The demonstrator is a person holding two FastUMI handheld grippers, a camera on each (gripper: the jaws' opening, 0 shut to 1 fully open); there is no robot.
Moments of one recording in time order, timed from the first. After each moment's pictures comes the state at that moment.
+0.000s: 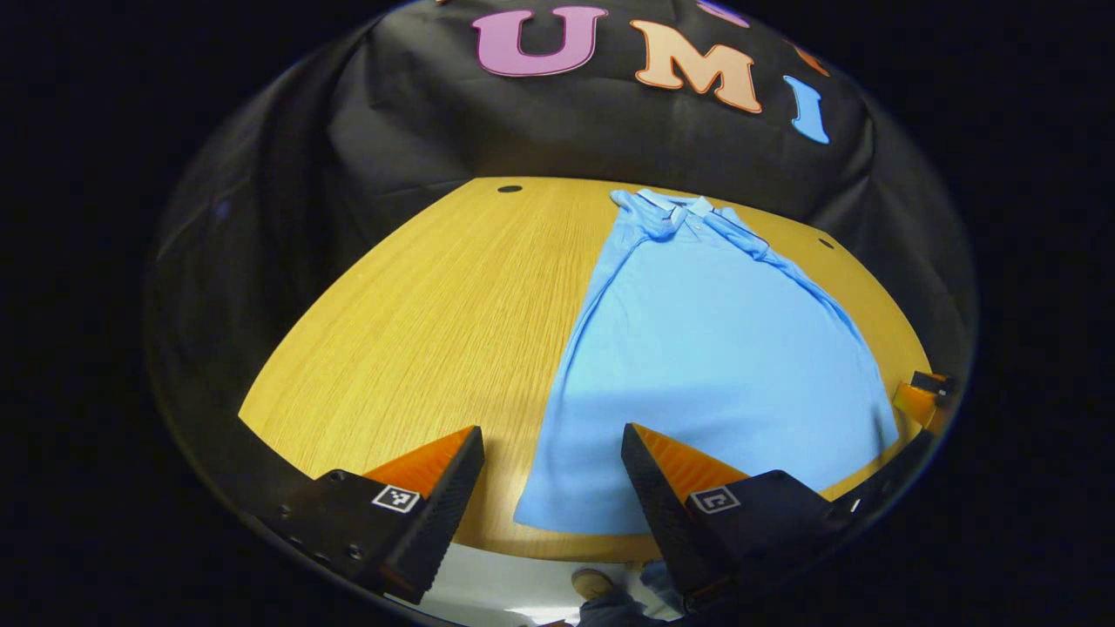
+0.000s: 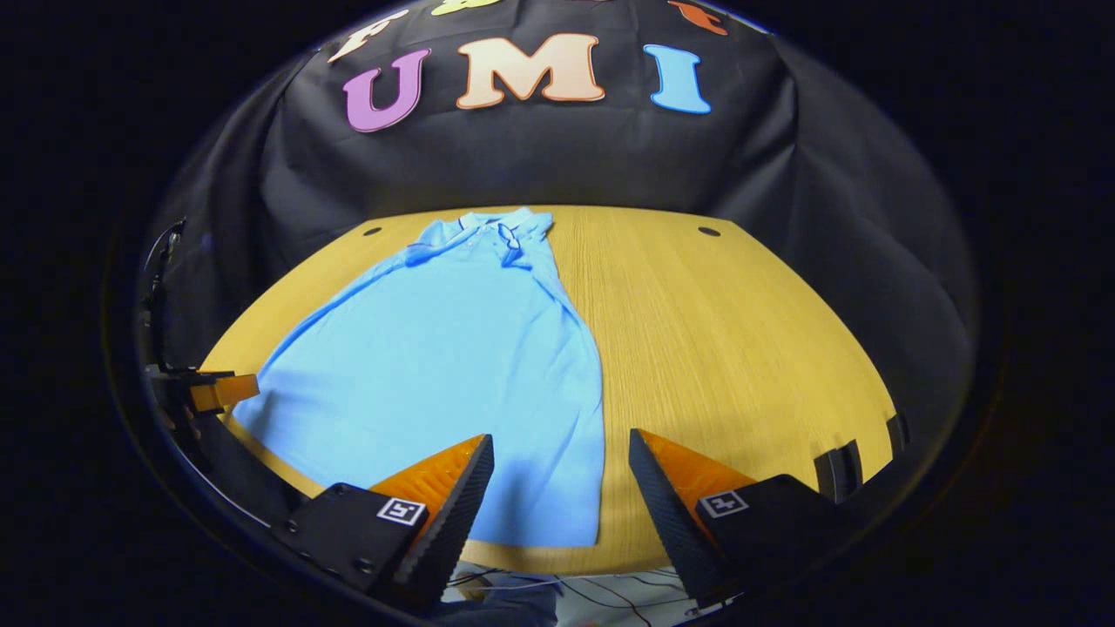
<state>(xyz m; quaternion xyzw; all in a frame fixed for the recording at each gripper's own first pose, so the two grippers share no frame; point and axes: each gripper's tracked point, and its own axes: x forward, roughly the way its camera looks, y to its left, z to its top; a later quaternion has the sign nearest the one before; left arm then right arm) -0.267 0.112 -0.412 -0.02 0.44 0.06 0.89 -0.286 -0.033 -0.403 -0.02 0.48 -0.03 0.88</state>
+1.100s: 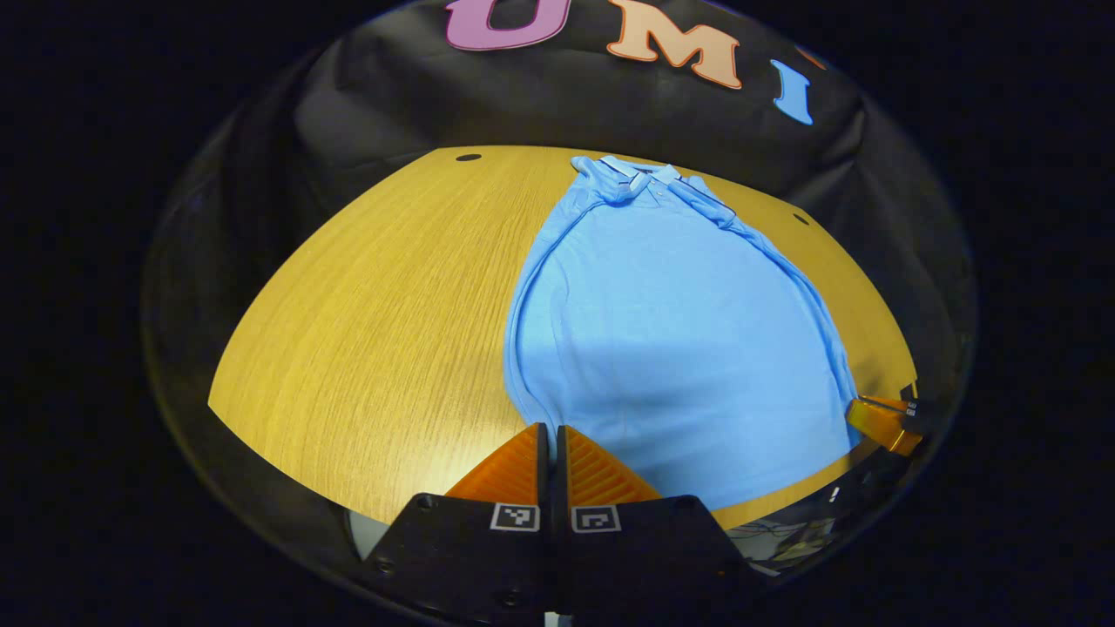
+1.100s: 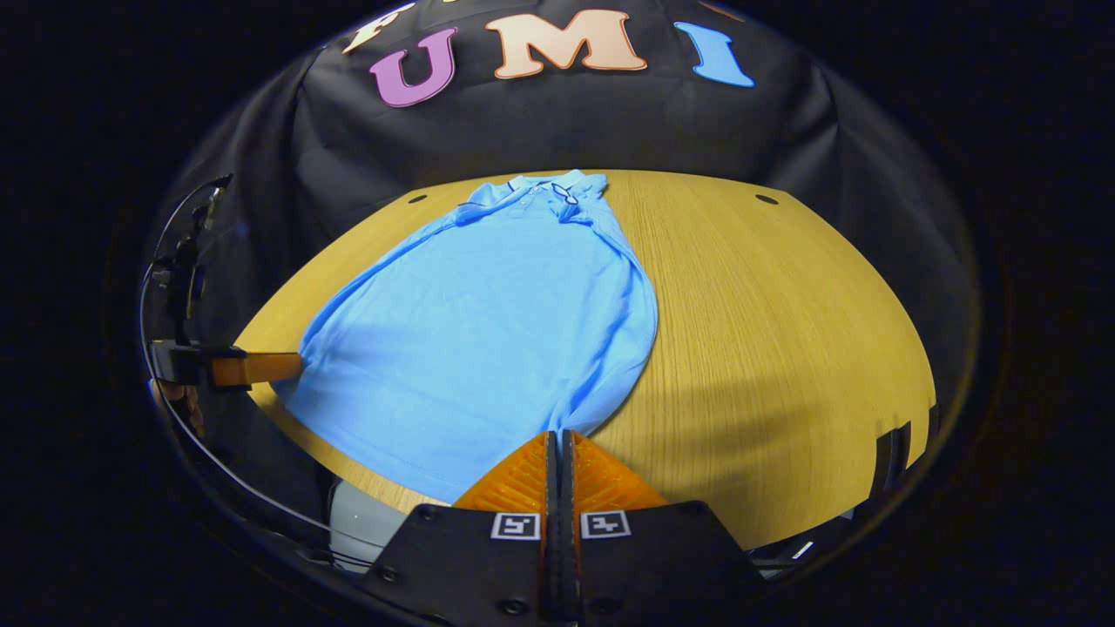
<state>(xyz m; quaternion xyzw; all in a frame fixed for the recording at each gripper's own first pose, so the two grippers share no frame) -0.262 0.062 -0.415 -0.06 0.49 0.02 0.87 -0.295 0.005 -0.418 0.01 0.51 0.05 0.86</state>
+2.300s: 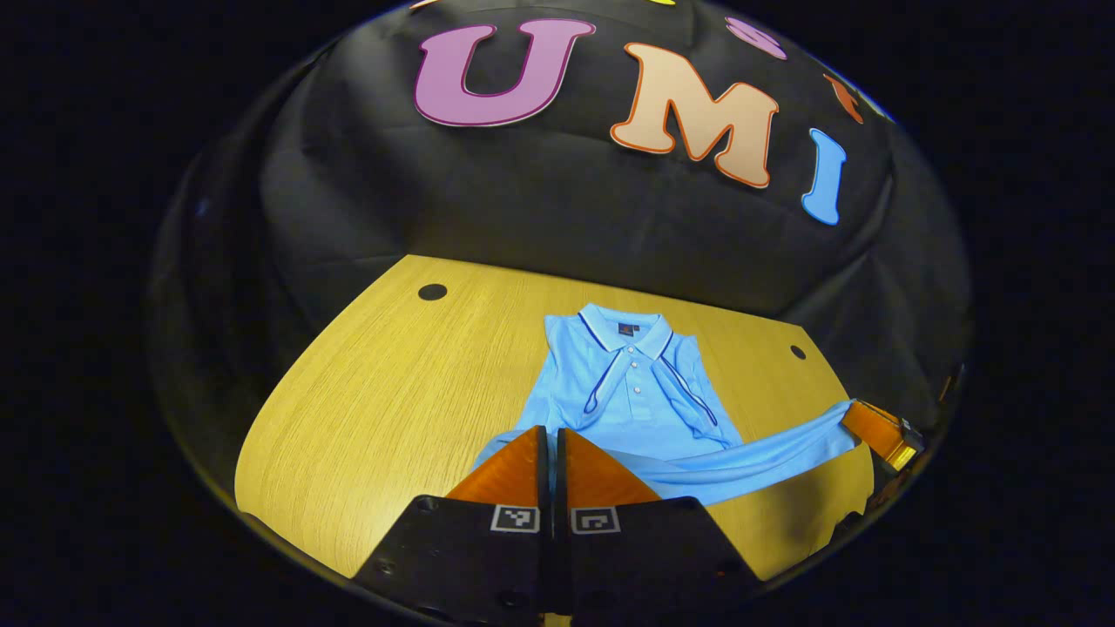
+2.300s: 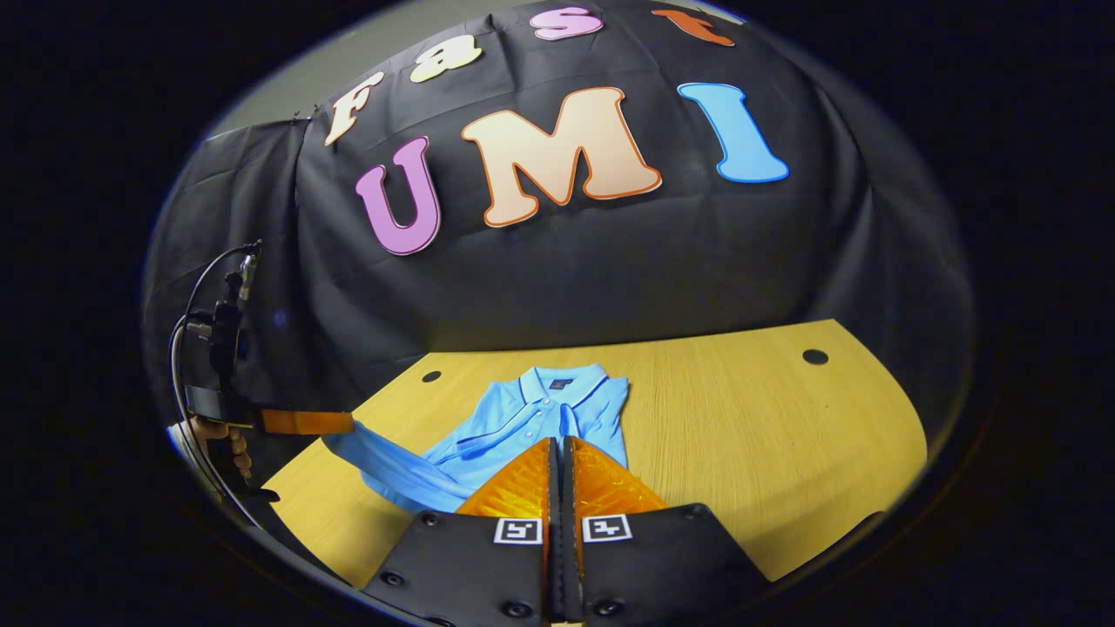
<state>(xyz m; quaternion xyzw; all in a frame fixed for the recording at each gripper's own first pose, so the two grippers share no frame) 0.016 0.052 -0.309 -0.07 0.37 0.01 0.93 0.002 -0.002 -0.326 0.07 0.31 0.08 0.94</state>
